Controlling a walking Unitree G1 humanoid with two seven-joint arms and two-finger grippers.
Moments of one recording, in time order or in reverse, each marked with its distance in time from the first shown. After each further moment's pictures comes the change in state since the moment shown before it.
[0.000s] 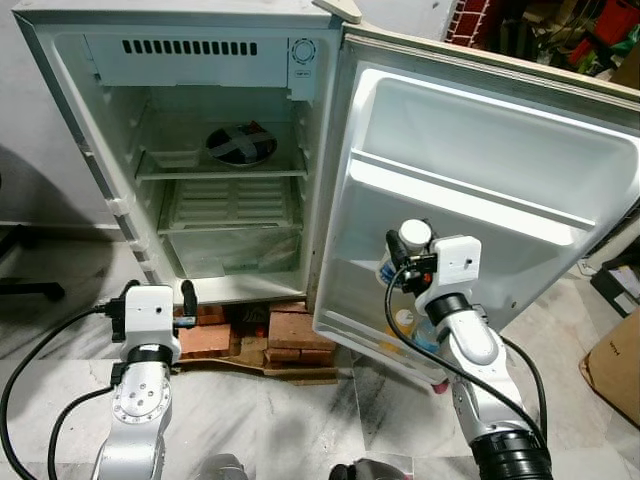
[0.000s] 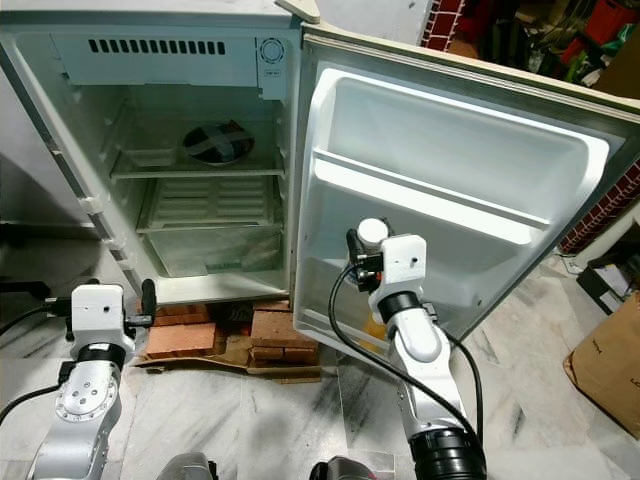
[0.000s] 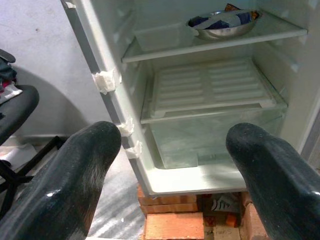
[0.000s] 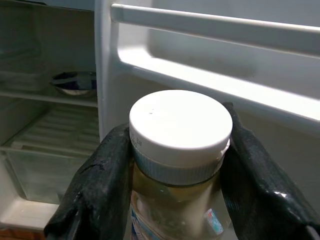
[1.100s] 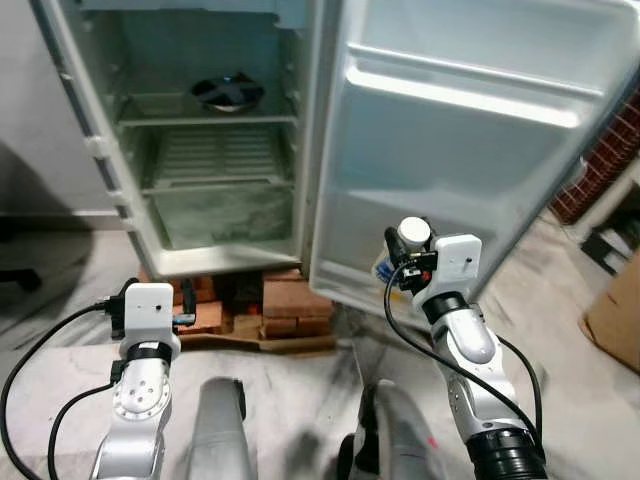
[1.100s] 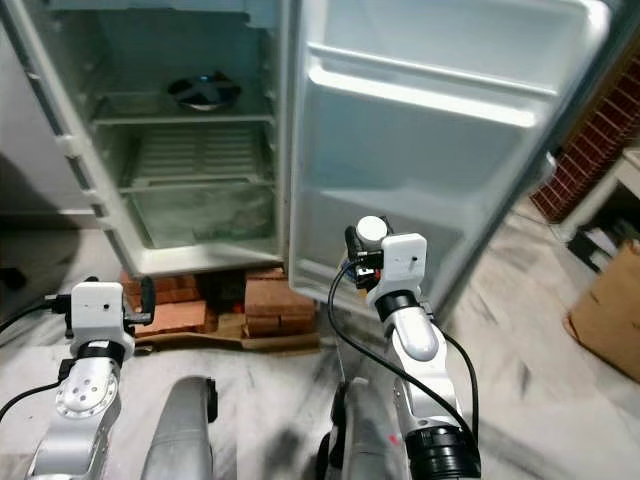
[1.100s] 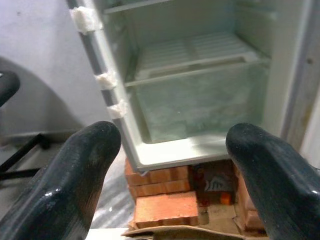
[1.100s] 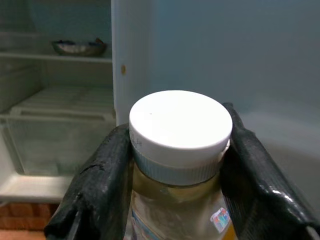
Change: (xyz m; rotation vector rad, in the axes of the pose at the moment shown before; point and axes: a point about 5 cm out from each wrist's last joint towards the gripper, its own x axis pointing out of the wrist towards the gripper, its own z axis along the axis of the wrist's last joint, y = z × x) left arm 0.006 -0.002 0.005 0.006 -0.020 -0.004; right arm -0.002 0.001 -0.004 0.040 0.006 -0.012
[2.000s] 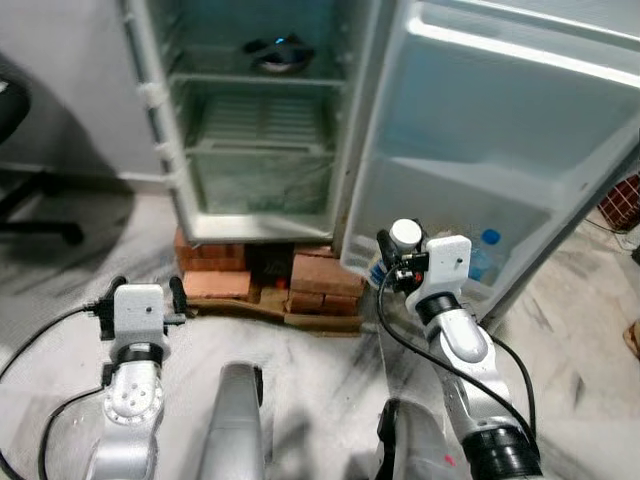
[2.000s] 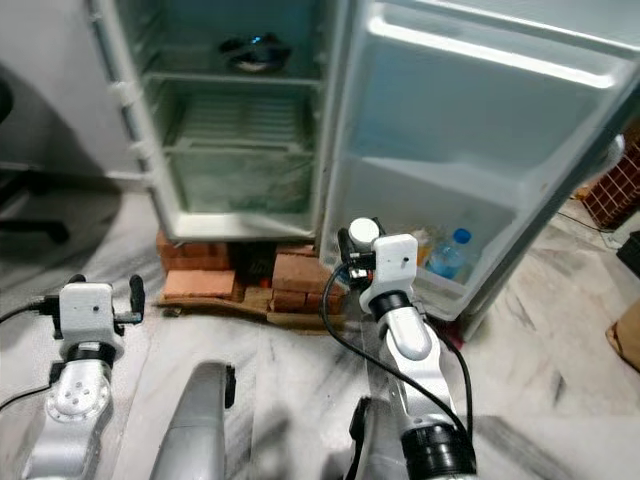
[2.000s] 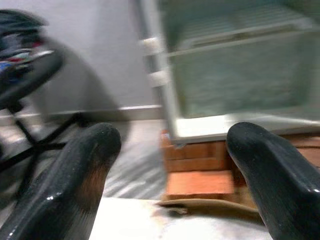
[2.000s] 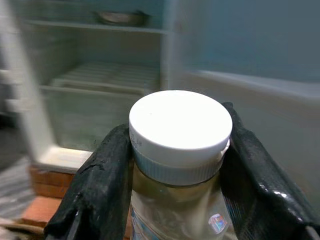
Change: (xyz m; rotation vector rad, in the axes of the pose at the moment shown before) left arm -0.004 -0.002 -0.002 -0.004 -0.026 0.013; right arm 0.006 -0.001 0.002 -0.023 -0.003 0.016
